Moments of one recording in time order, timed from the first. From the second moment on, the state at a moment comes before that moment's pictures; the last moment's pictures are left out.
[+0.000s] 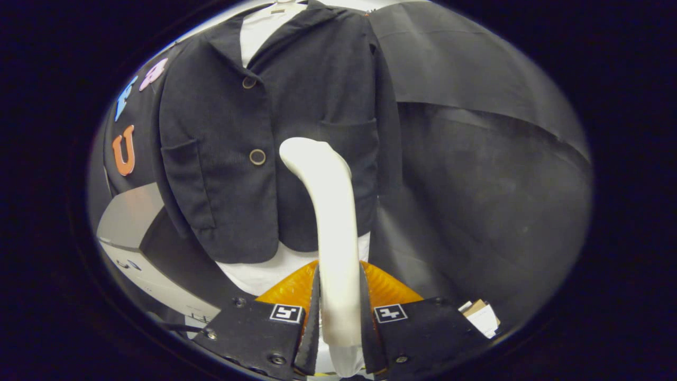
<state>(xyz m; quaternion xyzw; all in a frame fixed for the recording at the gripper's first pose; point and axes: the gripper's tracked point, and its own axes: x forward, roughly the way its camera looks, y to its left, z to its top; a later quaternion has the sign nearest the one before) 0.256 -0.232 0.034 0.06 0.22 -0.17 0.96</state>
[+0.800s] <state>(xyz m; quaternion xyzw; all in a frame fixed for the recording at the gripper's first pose) 0.235 -0.216 -0.027 0.08 0.26 -0.17 0.95</state>
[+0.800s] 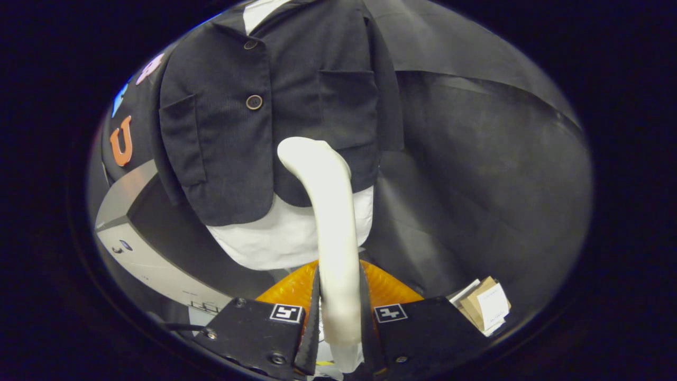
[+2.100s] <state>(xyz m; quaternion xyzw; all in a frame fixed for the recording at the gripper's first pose) -0.039 -0.018 0.010 0.05 0.15 0.01 0.99</state>
